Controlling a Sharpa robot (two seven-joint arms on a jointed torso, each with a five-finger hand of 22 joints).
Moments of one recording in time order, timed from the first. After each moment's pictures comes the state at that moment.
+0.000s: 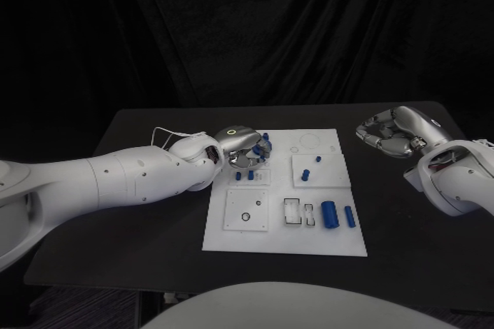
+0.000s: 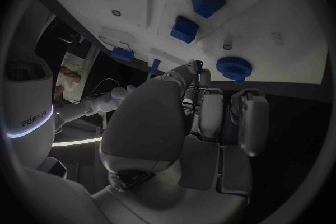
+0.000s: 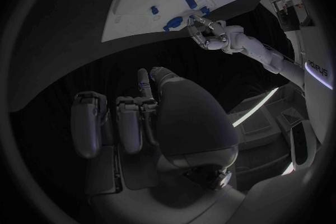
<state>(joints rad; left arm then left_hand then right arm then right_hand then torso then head) 1.17 -0.62 -0.20 1.24 -1.47 -0.44 0.20 1.56 -0.06 0.35 0.08 0.13 0.93 0.11 0.15 0.61 0.88 0.06 0.40 0.54 1.39 -0.02 1.40 1.23 0.05 1.45 0.10 1.43 1.31 1.30 -1.01 -0.25 1.57 -1.23 -0.64 -0.03 1.41 -0.04 0.21 0.28 0.43 0.98 0.12 0.12 0.33 1.47 0.04 1.57 1.31 1.47 -0.03 1.57 1.31 0.01 1.46 0.08 1.47 1.31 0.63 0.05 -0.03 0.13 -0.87</state>
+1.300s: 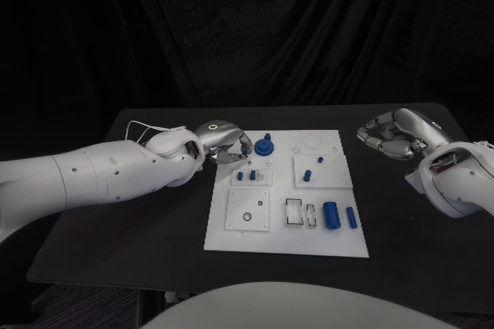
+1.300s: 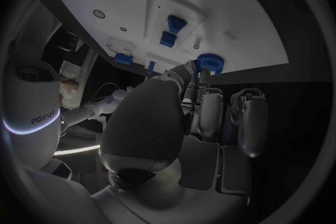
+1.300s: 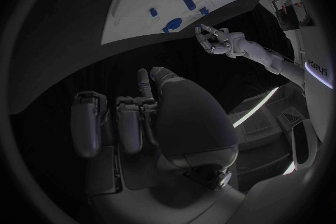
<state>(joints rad) 1.20 -0.73 -0.21 1.29 -1.53 -0.42 0.19 1.53 -0.06 0.35 0.08 0.14 0.96 0.10 0.16 0.61 0.94 0.05 0.35 0.47 1.40 -0.02 1.39 1.21 0.05 1.45 0.09 1.43 1.31 1.29 -1.01 -0.25 1.57 -1.22 -0.63 -0.03 1.41 -0.04 0.21 0.28 0.43 0.98 0.12 0.12 0.33 1.47 0.04 1.57 1.31 1.47 -0.03 1.57 1.31 0.02 1.46 0.08 1.47 1.31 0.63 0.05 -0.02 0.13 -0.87</state>
